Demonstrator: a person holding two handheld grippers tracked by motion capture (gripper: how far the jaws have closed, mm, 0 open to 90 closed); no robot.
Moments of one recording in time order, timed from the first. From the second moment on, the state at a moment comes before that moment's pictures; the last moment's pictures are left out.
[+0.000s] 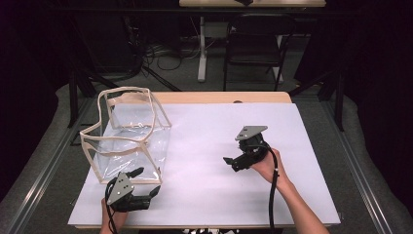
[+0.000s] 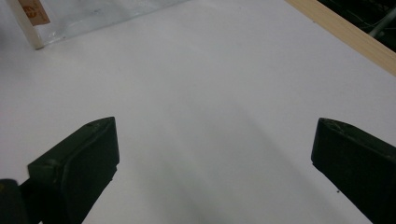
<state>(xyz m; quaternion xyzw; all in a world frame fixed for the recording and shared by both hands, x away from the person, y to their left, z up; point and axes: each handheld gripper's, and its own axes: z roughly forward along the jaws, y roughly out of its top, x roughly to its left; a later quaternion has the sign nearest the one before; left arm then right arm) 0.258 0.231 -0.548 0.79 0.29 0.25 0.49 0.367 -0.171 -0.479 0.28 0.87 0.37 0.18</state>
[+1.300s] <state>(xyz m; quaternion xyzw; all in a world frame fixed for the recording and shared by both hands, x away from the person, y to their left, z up) 0.257 0.233 -0.548 0.78 0.29 0.25 0.49 0.332 -0.218 -0.508 0.31 0.85 0.38 0.20</state>
